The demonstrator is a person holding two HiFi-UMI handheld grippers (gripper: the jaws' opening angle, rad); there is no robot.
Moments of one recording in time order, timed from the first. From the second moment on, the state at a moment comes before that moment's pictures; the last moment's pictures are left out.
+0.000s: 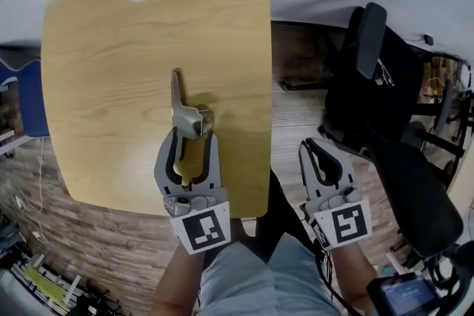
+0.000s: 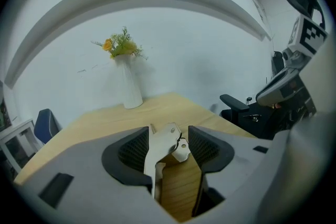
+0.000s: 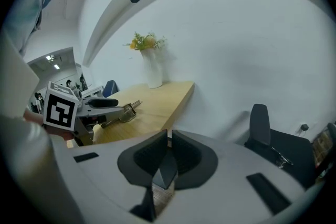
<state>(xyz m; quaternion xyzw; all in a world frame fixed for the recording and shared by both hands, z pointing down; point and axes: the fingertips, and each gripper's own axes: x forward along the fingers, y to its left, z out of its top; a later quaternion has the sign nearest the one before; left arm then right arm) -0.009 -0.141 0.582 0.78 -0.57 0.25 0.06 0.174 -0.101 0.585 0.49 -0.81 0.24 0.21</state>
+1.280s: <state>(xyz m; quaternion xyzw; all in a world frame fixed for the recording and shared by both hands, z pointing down) -0.072 -0.168 0.558 0.72 -0.65 0.24 0.06 0.139 -0.129 0.538 0.50 -0.82 0.22 0.18</state>
